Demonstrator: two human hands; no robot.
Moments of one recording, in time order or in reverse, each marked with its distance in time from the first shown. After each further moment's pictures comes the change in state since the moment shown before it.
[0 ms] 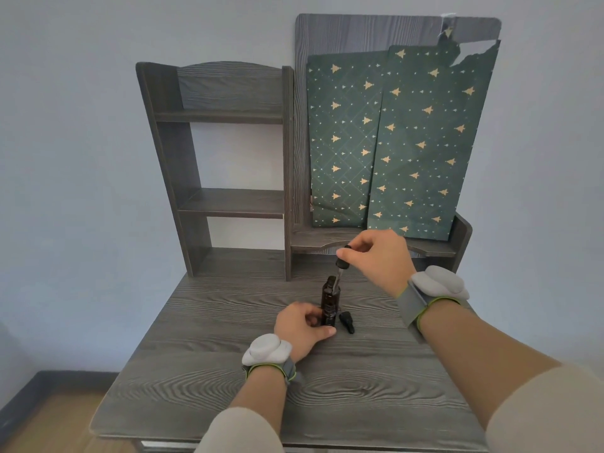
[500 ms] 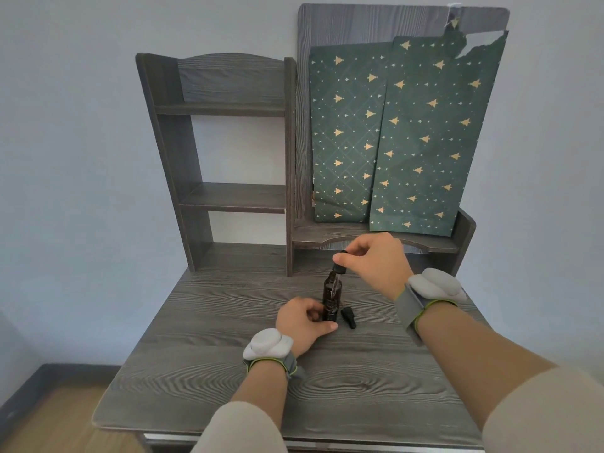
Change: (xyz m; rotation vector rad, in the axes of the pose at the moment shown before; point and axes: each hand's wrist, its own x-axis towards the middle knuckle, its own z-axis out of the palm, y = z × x) left_hand 0.002 -0.001 0.001 -0.010 -0.010 -0.009; right_hand -0.006 0.002 0.010 0.006 -0.057 0.010
